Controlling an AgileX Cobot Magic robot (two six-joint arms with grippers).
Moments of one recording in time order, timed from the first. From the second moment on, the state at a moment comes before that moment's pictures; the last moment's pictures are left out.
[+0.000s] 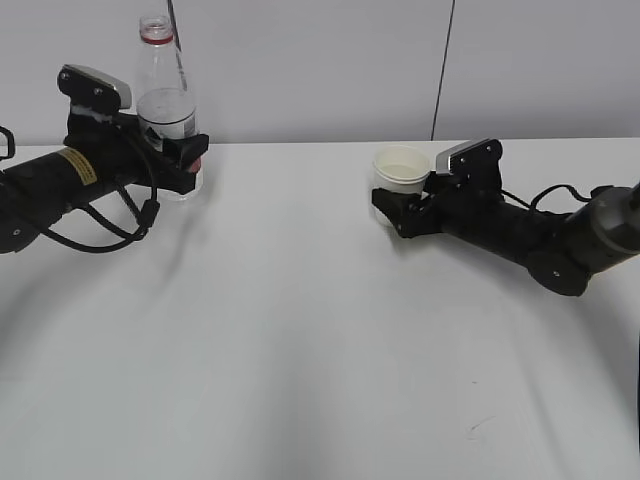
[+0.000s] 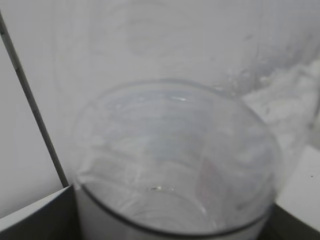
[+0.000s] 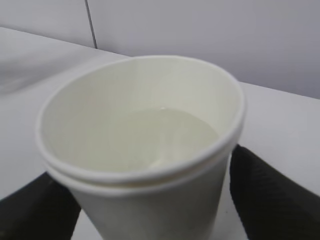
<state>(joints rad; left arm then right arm) -0.10 2.13 -1.13 0.62 -0.88 -0.22 0.04 2.42 -1.29 -0.66 -0.96 0.35</state>
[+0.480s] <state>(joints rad) -0.10 2.13 -1.13 0.62 -0.88 -0.22 0.04 2.42 -1.27 -0.69 -0.94 0.35</state>
